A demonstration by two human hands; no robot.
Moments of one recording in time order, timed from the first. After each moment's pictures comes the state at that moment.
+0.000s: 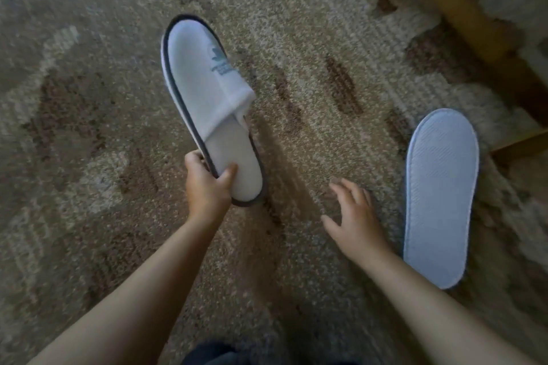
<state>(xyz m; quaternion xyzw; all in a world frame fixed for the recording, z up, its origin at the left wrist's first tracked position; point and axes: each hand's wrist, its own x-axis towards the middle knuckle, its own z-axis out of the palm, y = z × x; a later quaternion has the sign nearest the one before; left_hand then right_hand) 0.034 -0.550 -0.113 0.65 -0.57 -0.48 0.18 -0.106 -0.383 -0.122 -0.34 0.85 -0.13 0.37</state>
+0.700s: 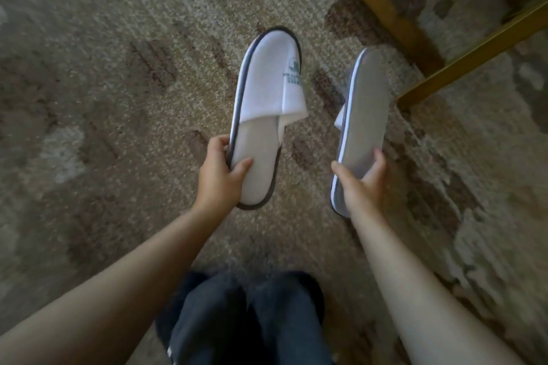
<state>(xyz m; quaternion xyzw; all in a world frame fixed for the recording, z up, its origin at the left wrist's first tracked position) 0.002 -0.453 -0.035 0.52 -0.65 -0.55 0.07 -0.131 -0.306 -0.046 0.06 0.89 -0.39 0.23</state>
